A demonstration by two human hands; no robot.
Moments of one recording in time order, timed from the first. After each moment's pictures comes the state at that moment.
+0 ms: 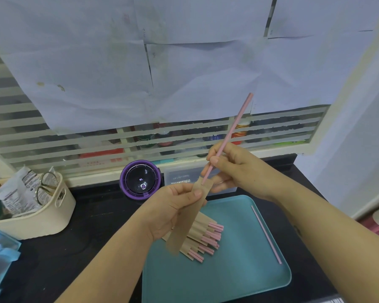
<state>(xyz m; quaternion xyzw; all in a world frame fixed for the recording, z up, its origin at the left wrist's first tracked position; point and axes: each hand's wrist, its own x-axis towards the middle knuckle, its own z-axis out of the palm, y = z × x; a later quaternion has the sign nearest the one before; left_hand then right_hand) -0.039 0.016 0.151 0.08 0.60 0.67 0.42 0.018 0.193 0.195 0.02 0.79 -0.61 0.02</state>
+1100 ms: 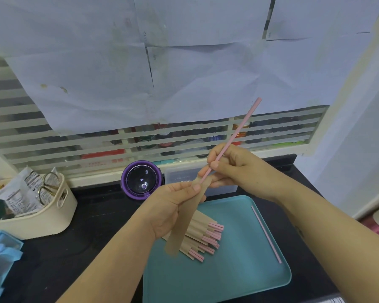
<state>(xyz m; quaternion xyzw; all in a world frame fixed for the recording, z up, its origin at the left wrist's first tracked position) -0.037 0.019 0.154 0.04 0.59 0.70 0.41 0.024 0.192 0.199 0.01 0.79 -0.61 0.02</state>
